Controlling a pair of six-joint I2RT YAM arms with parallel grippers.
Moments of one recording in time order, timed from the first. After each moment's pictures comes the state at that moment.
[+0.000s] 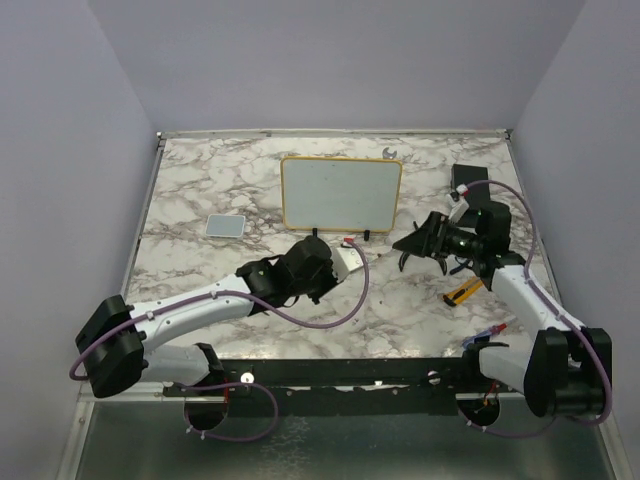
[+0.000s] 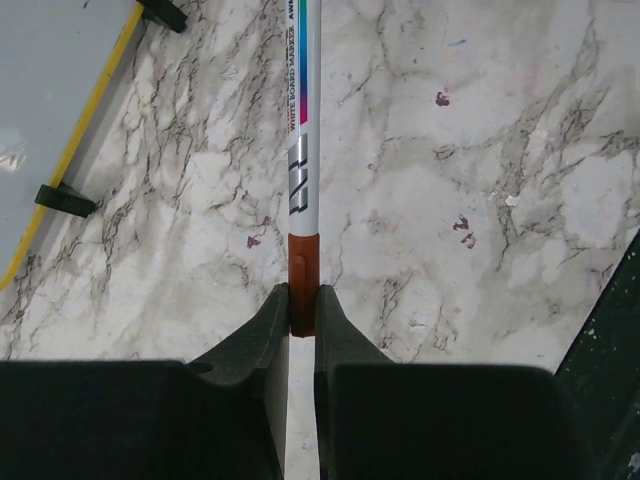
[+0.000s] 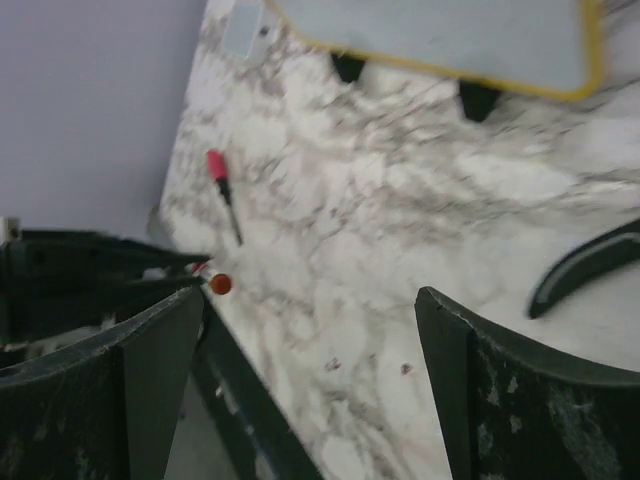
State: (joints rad) left arm -1.00 1.25 0.83 -0.28 -0.03 0.17; right arm -0.01 1.10 0.59 0.01 -0.84 0.46
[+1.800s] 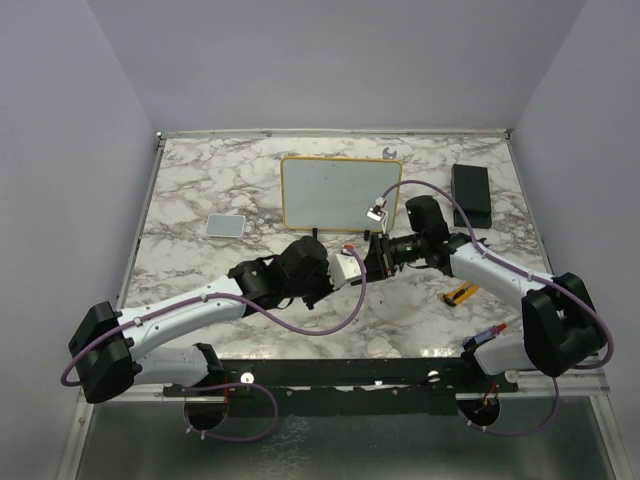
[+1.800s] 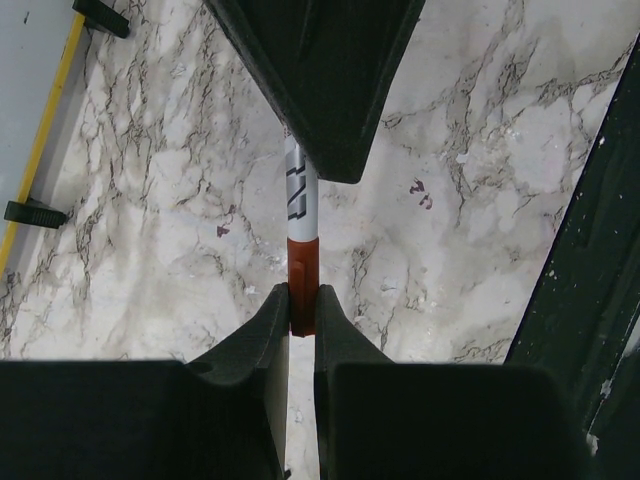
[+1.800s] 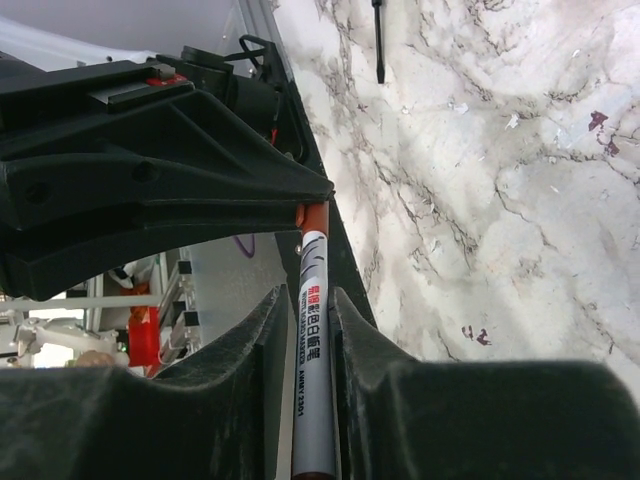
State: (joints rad) left arm -1.01 1.19 0.84 -0.38 0.10 0.24; right arm 0.47 1.40 0.77 -0.10 -1.07 0.39
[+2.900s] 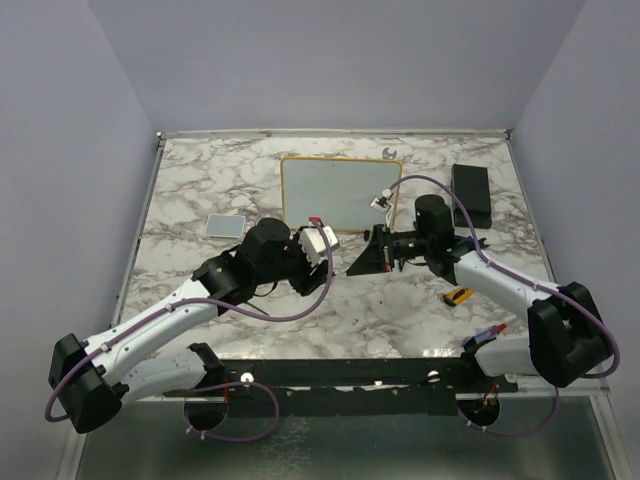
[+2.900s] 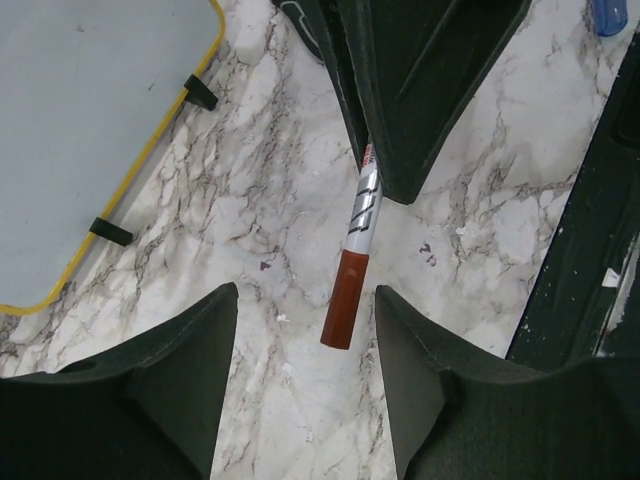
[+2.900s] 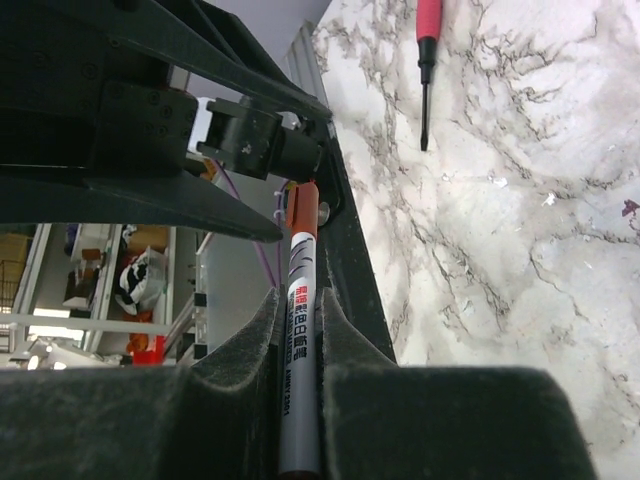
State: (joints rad) left arm -0.84 1.02 0.84 -0.33 0.23 0.17; right arm 0.48 1.34 0.70 0.21 -1.08 0.59
